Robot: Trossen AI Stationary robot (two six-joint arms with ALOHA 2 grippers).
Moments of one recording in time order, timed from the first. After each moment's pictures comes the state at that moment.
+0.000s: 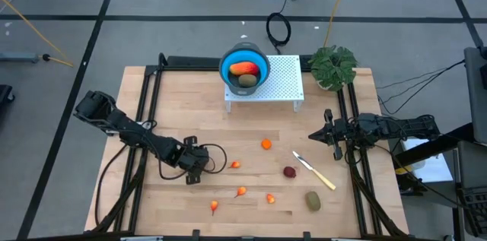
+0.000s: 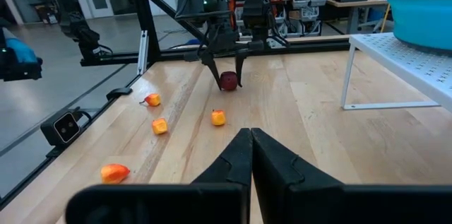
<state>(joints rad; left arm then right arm) -0.44 1.51 0.66 -0.38 -0.22 -0.53 0.13 0.02 0.14 -0.22 0.00 0.11</state>
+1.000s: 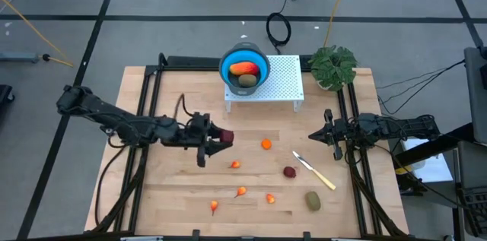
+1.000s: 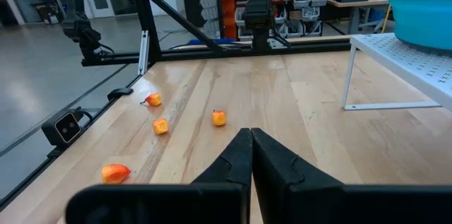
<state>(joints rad) -0.30 1.20 0.74 0.47 -0.27 -0.45 0.13 0.02 0.14 -0.22 0.00 0.11</state>
